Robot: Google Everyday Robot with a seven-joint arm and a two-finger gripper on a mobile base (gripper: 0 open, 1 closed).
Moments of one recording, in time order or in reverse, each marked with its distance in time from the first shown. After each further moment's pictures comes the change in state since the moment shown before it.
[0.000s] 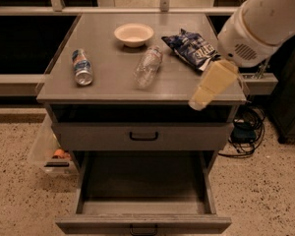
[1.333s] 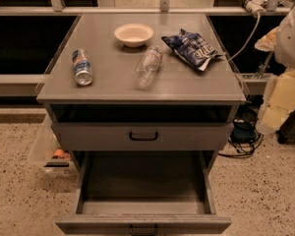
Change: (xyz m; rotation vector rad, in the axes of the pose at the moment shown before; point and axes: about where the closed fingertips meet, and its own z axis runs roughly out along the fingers) arm 0.077 0.022 -0.058 -0.117 0.181 -0.158
